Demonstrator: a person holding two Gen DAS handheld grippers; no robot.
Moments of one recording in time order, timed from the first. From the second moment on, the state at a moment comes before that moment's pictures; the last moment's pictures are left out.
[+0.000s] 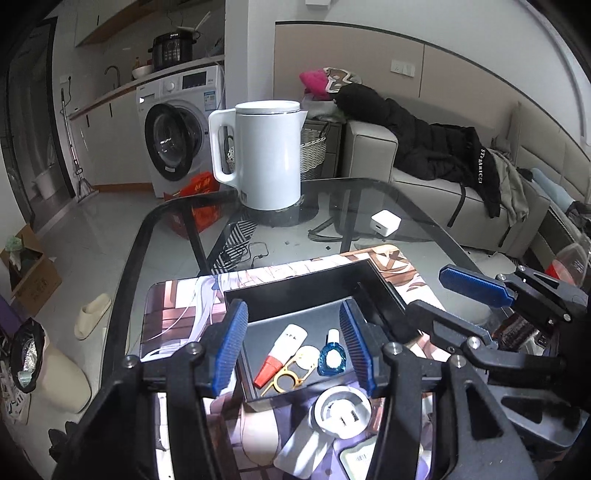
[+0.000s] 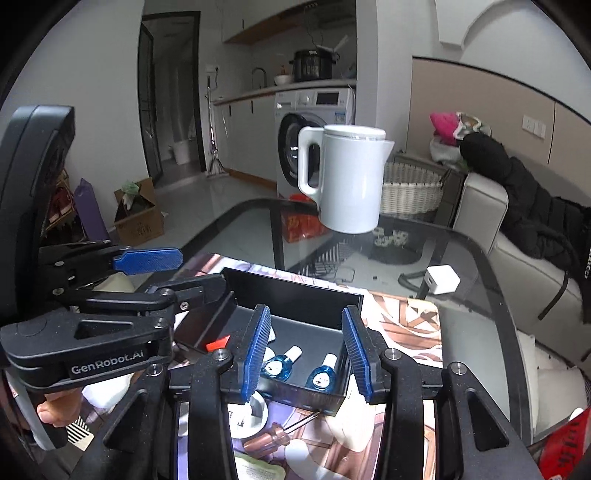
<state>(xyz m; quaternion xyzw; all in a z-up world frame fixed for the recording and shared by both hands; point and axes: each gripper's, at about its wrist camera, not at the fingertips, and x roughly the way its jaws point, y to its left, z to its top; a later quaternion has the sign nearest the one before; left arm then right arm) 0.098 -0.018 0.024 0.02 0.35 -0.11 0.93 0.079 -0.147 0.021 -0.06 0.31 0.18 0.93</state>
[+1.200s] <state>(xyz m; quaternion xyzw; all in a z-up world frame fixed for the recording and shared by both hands) 0.063 -0.031 -0.049 0.07 0.47 -0.14 0.87 0.048 -0.143 -0.032 -0.11 0.42 0.23 0.87</state>
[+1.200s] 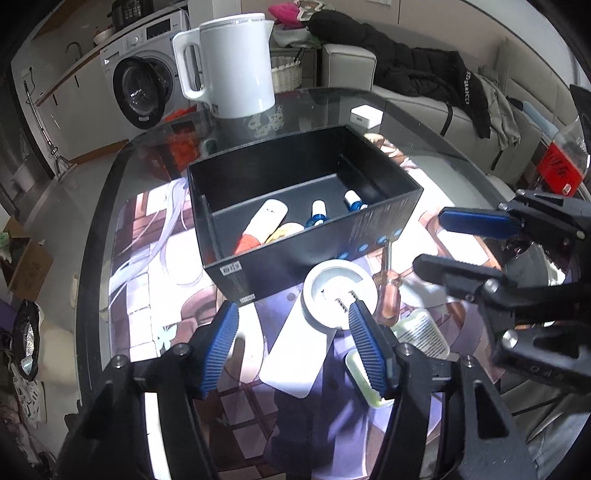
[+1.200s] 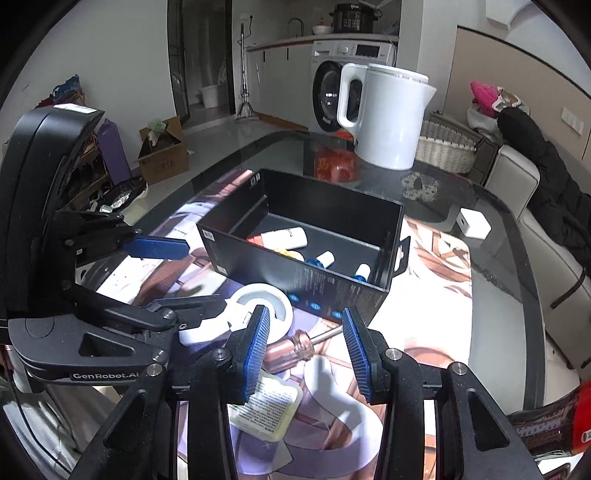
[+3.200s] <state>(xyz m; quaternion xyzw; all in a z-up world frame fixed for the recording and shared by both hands) 0.065 -0.015 -0.070 0.09 0.53 -0.10 0.84 0.069 -0.139 -0.095 -0.15 0.52 0.22 0.81</state>
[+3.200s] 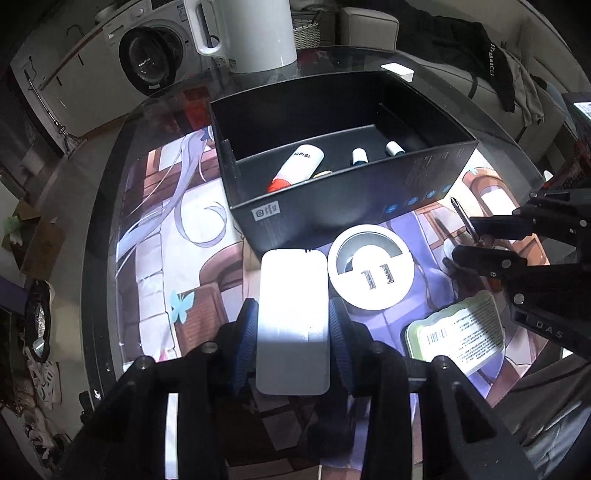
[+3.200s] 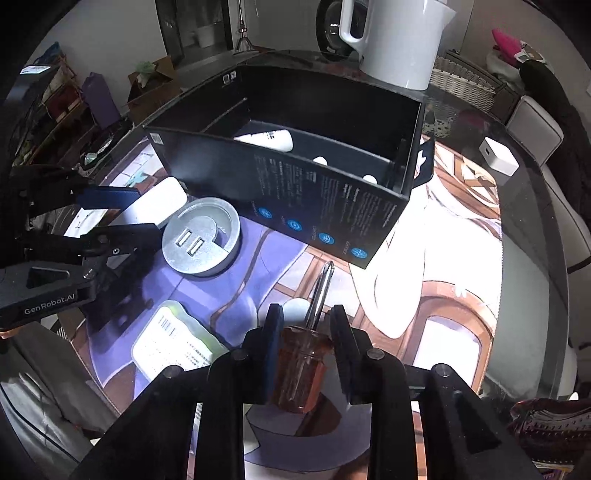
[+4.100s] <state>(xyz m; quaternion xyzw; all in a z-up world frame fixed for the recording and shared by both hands) 0.038 -0.017 0.007 0.06 0.38 -0.15 0.91 0.038 -0.130 -0.039 -0.13 0.42 0.26 0.86</state>
